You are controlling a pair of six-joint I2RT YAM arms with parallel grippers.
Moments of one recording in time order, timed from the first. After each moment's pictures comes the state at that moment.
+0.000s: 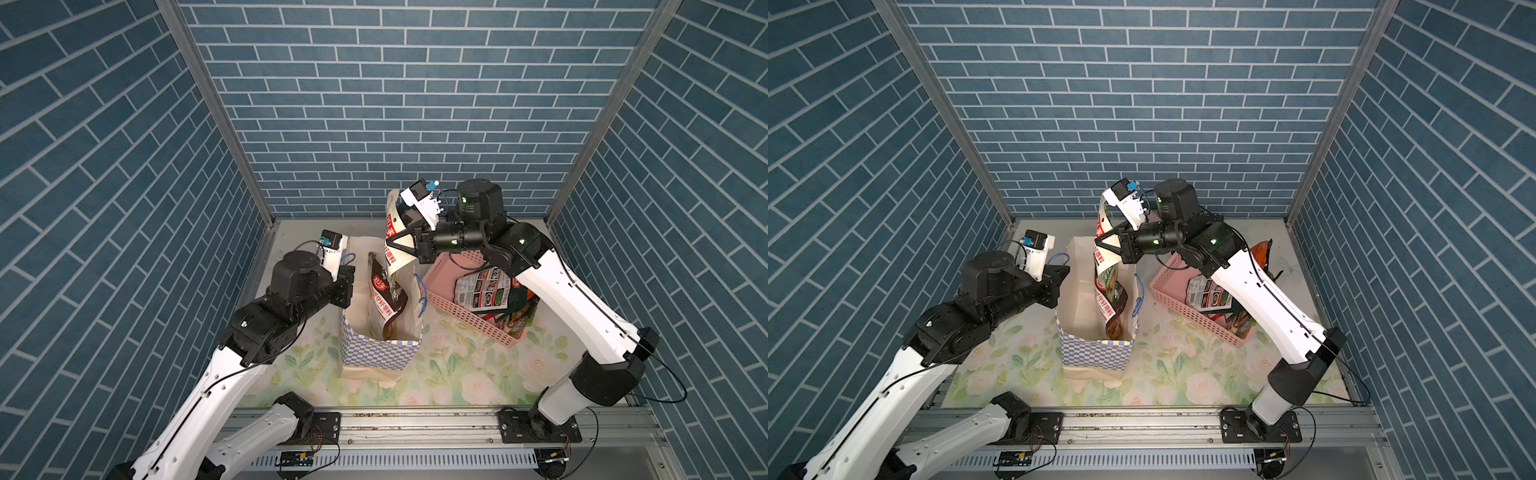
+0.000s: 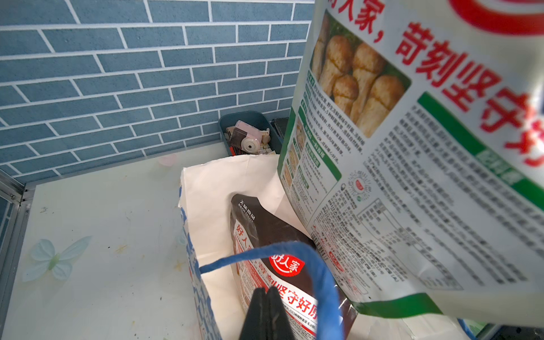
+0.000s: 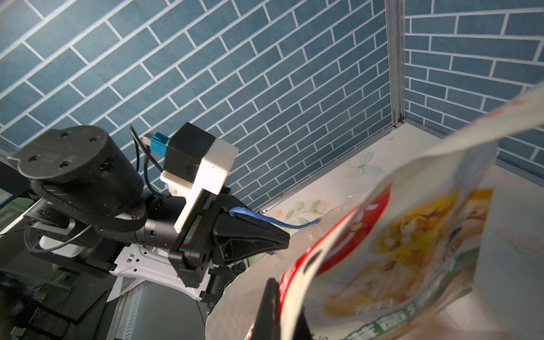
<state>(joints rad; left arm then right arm) -0.55 0.91 1.23 -0.77 -0.03 -0.16 0.82 1.61 1.94 -0.69 -0.63 0.21</state>
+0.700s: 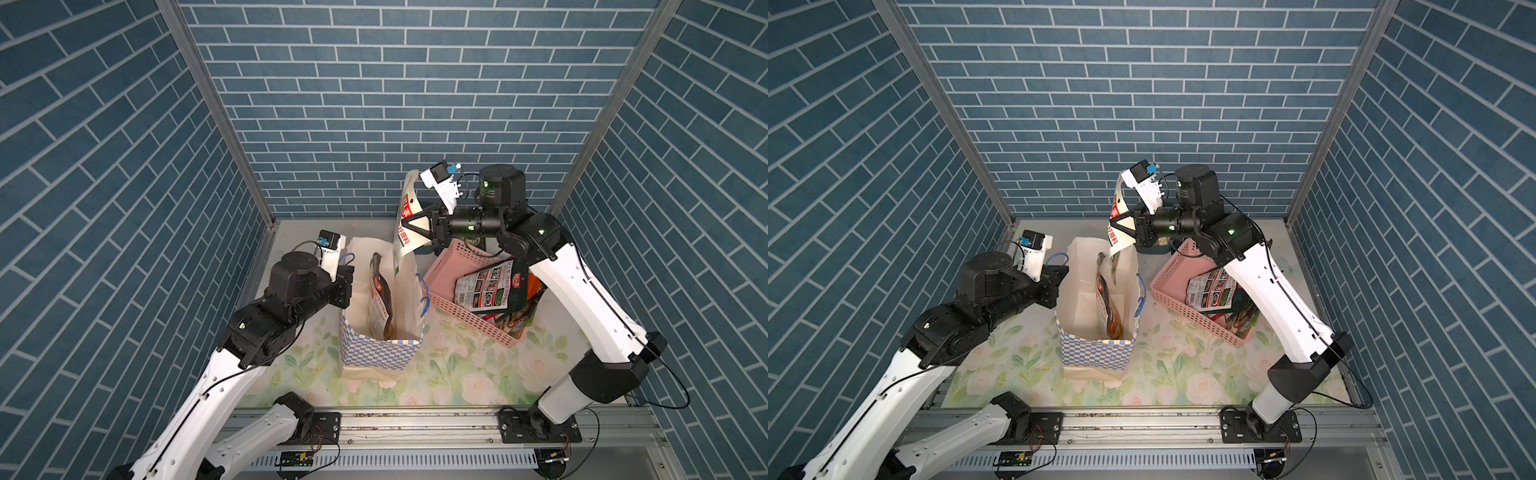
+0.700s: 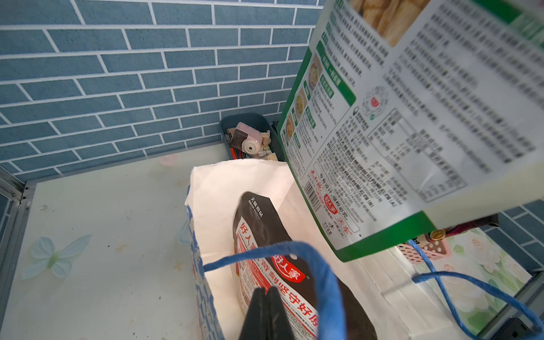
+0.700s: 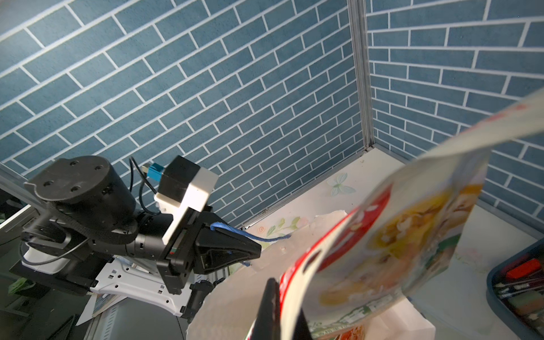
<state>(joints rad) -0.55 0.90 1.23 -0.77 -0.04 -0.17 0.73 1.61 1.99 -0.70 -0.66 0.18</state>
